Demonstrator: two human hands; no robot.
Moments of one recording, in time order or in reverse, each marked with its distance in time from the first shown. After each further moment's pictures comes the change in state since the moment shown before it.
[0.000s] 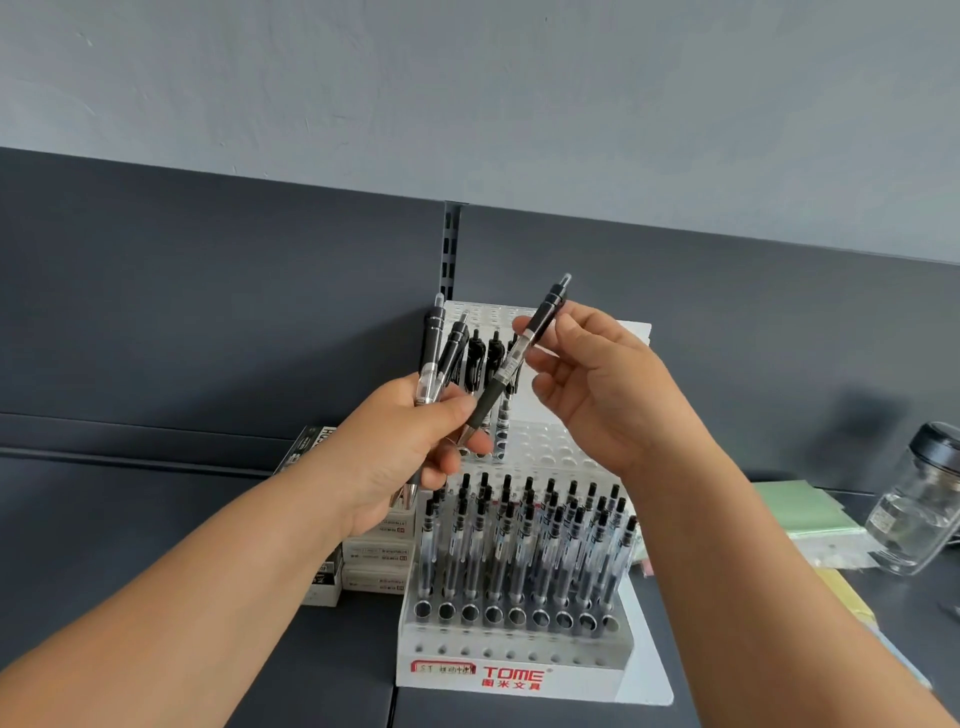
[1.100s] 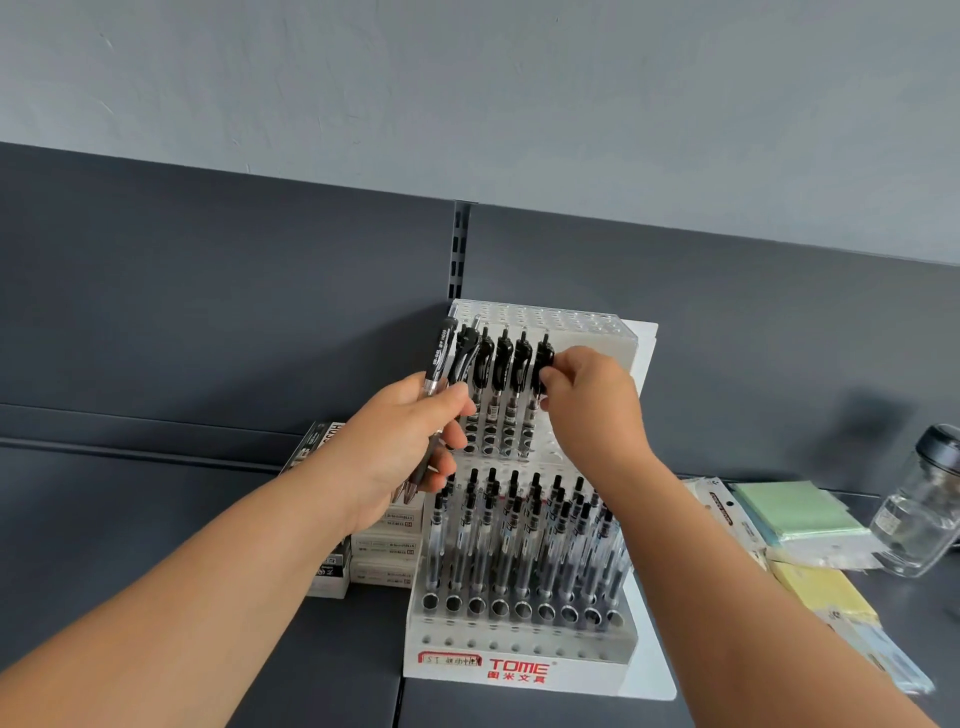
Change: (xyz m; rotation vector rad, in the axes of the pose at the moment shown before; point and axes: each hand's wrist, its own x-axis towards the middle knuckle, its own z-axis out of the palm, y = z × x) left_hand -0.002 -0.006 -0.006 0.118 0.070 0.015; right_hand 0.019 0.037 -0.014 -1.148 0.267 -0.199
